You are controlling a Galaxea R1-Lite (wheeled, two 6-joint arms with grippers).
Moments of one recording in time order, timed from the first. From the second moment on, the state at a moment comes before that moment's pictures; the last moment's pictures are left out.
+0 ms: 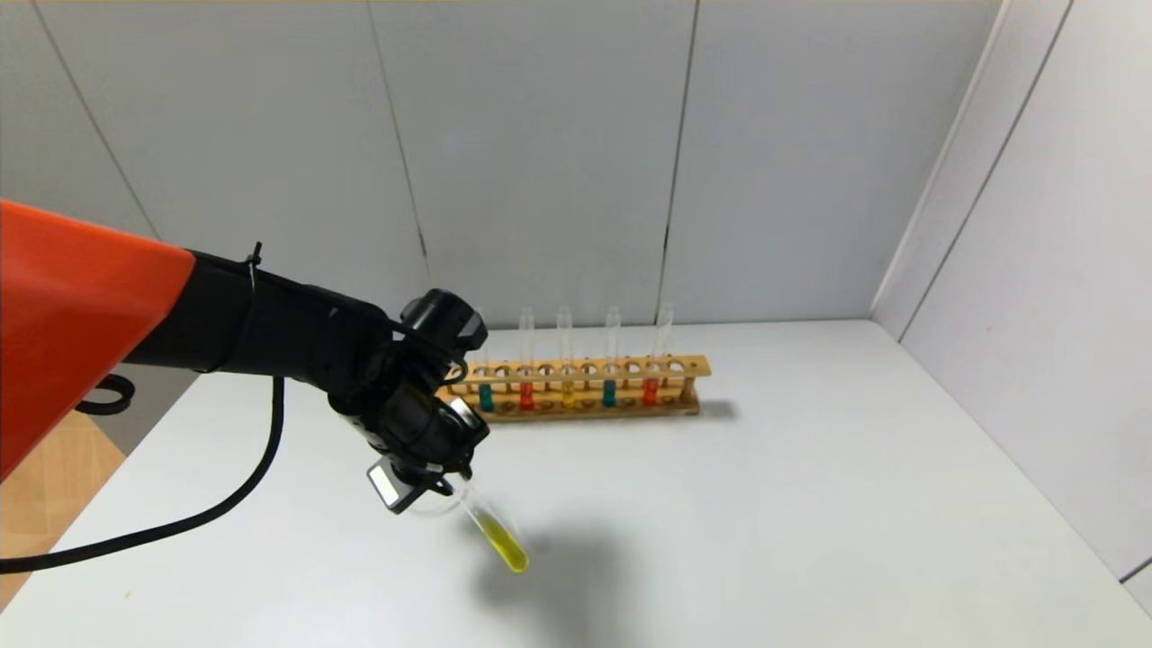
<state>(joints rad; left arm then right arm) -0.48 2.02 -1.33 0.48 -0.01 -1.22 0.00 0.00 0.00 0.00 -0.01 0.01</state>
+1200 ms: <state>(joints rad) -0.46 2.01 -1.35 0.52 -0.10 -1.24 0.00 0.00 0.00 0.00 -0.01 0.01</state>
